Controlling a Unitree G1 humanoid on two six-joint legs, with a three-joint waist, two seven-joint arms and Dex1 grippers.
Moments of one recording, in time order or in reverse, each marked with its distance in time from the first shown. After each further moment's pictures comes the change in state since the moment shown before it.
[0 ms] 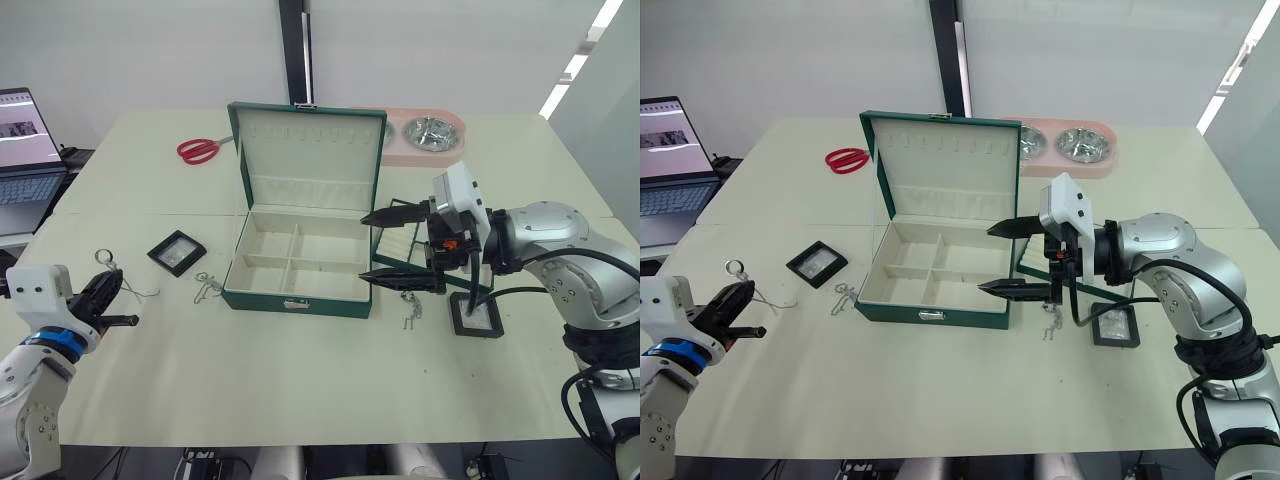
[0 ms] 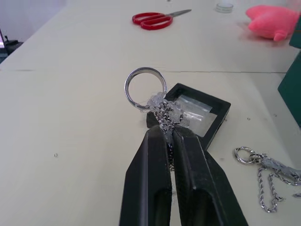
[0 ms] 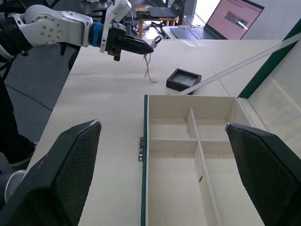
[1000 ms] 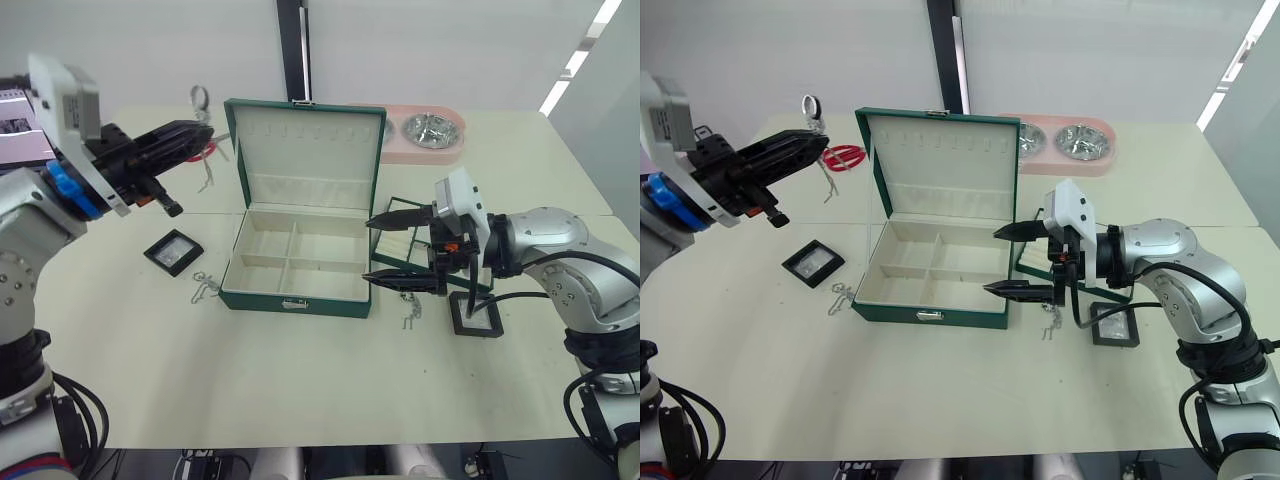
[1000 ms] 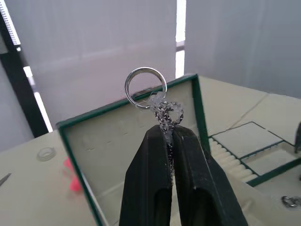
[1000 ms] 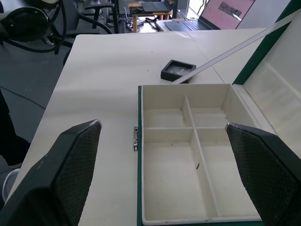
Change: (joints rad) left arm -0.701 0.318 -0.253 -0.063 -0.349 0.355 -0.239; right arm 0.030 -0.010 -0.003 0.000 -0.009 -0.006 -0.020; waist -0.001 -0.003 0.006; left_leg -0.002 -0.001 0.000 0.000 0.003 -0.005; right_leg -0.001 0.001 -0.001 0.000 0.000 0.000
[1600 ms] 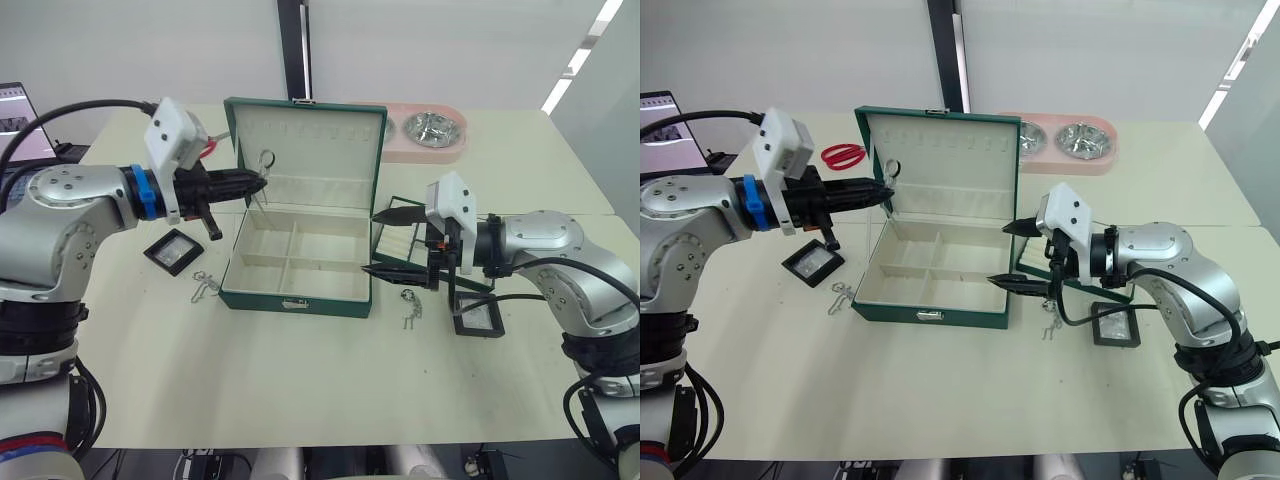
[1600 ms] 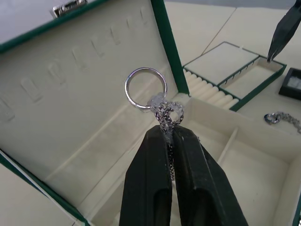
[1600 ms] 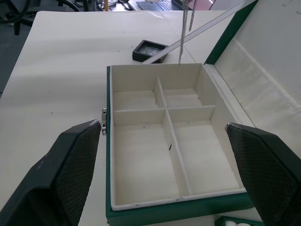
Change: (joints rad) left arm -0.114 0.021 -0.374 0.225 0.336 -0.171 -0.258; right arm 0.011 0.004 0.032 -0.024 -0.109 0.001 -0.098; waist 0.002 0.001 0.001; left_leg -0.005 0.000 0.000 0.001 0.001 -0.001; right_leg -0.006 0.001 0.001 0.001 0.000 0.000
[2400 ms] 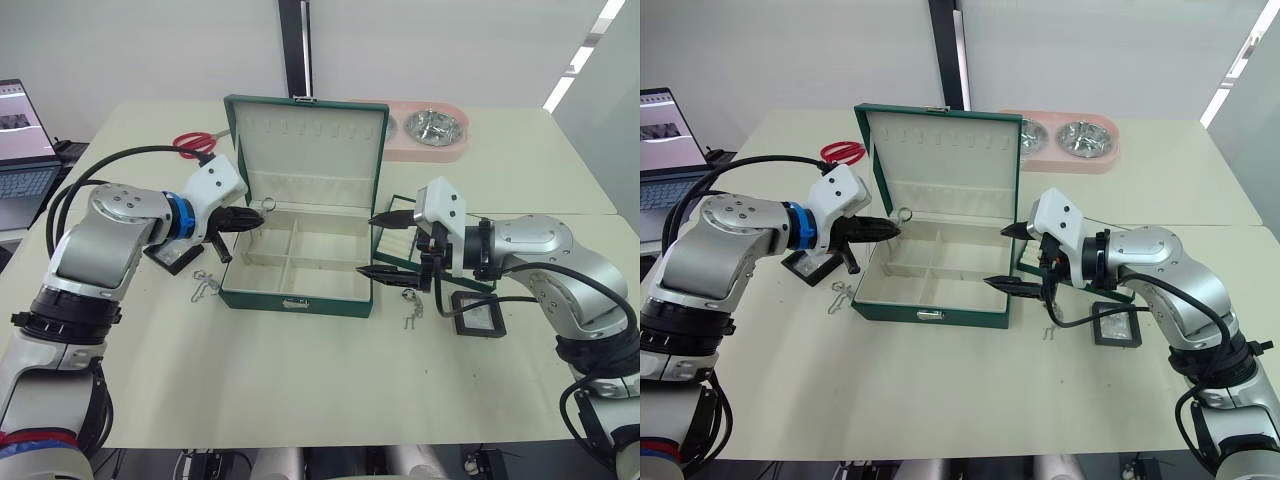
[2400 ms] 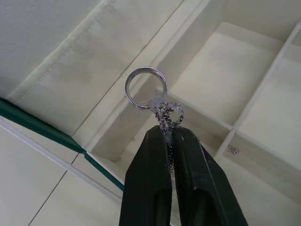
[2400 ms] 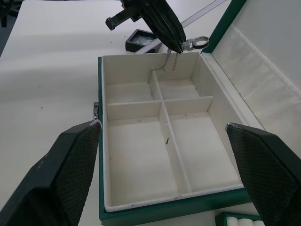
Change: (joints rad) left arm -0.027 -0.043 -0.190 0.117 0.319 -0.044 -0.034; right arm -0.001 0.011 0.030 -0.005 -0.020 0.027 -0.043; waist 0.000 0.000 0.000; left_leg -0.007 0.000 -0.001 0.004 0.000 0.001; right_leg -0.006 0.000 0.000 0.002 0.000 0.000
